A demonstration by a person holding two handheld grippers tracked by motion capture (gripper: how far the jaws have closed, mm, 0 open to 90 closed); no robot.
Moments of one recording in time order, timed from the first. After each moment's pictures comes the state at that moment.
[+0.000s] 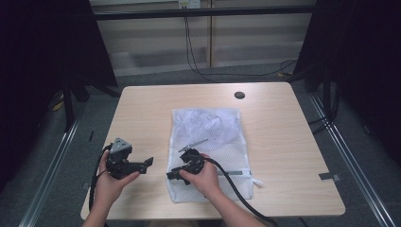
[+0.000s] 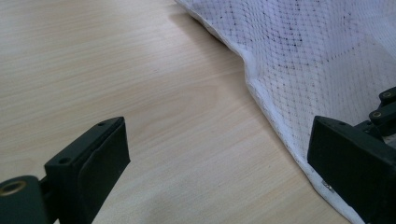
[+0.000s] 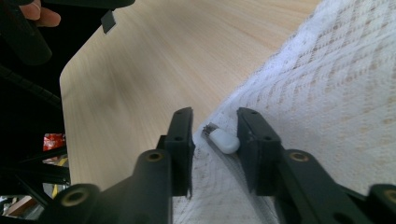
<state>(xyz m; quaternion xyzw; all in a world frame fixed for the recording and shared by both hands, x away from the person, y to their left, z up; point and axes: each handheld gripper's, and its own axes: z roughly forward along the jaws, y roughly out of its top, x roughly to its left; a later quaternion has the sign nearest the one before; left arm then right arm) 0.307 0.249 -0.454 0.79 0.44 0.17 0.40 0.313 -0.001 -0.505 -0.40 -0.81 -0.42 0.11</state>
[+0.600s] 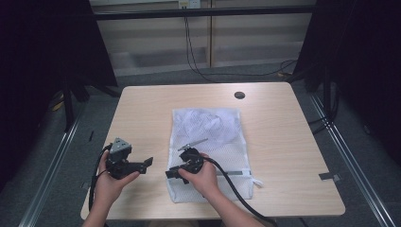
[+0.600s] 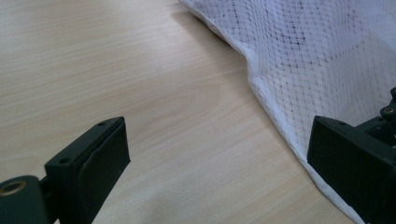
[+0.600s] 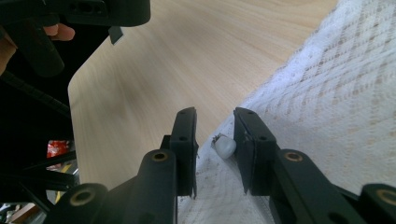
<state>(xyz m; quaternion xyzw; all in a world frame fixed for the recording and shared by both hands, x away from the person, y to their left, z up) 0.308 0.250 -0.455 0.79 0.44 0.17 0.40 0.312 0.001 -0.499 -0.40 -0.80 -0.43 0.11</state>
